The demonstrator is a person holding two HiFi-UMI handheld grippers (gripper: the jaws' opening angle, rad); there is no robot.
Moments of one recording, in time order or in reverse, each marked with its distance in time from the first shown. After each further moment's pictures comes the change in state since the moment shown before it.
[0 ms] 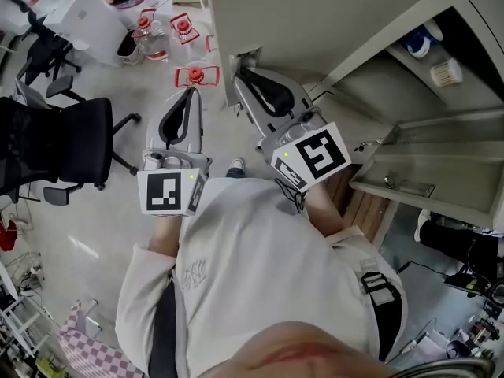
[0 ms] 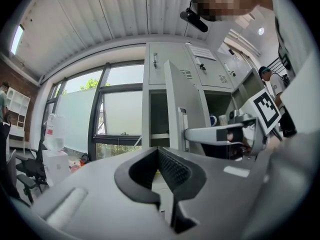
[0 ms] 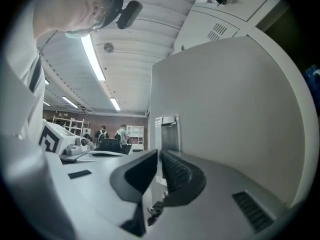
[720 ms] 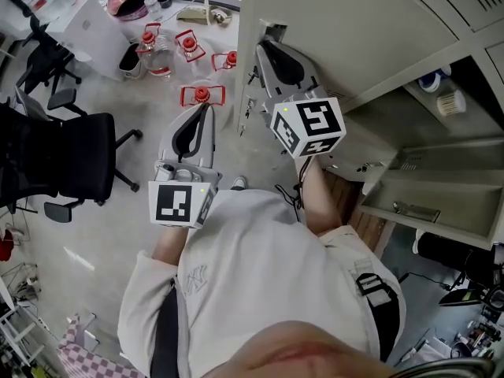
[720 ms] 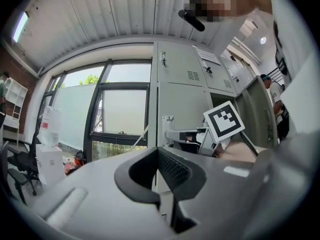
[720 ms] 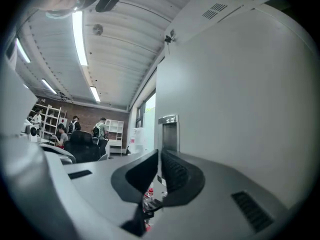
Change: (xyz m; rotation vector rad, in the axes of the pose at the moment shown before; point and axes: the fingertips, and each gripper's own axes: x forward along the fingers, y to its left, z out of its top) left arm 0.022 0.034 -0.007 -0.063 -0.002 -0.061; right arm 0.087 -0.089 -0.005 -0.053 0.029 -0.244
